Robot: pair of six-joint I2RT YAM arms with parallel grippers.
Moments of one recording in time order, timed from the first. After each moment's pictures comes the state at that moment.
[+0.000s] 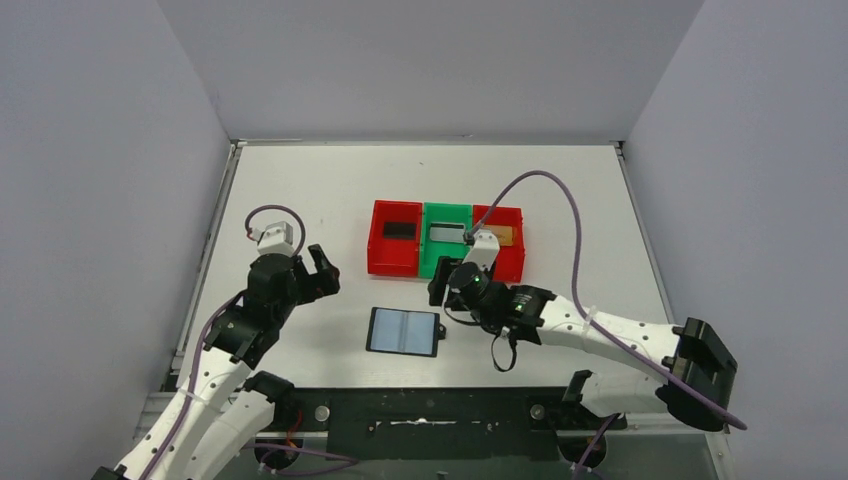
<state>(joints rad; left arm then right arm) -0.40 0.66 0.61 -0.50 -0.23 -0.55 0.99 1.20 0.79 -0.27 0.44 0.80</state>
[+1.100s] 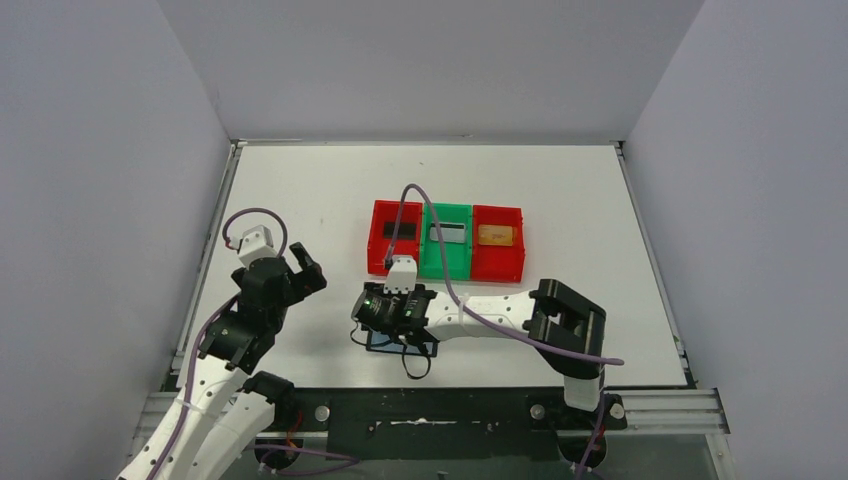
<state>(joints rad) -0.38 0.61 0.61 -0.56 -0.42 -0.63 1.26 1.84 1.26 -0.49 0.57 1.11</state>
